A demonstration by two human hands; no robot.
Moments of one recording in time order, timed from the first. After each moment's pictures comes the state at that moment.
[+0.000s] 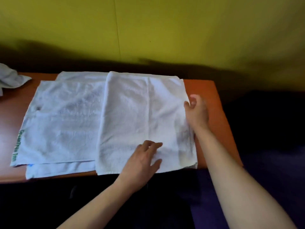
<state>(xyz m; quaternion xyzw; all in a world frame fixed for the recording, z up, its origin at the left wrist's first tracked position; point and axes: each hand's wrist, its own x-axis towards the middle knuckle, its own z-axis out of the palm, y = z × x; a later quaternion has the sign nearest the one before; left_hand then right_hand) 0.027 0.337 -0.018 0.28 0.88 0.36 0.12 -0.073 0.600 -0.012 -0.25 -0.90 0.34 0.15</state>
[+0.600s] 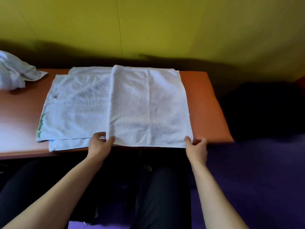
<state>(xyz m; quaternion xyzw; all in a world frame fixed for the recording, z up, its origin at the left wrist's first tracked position) 0.042 0.225 -0.018 -0.21 0.83 0.48 0.16 0.129 0.534 -0.045 -0.51 -0.74 0.42 0.07</state>
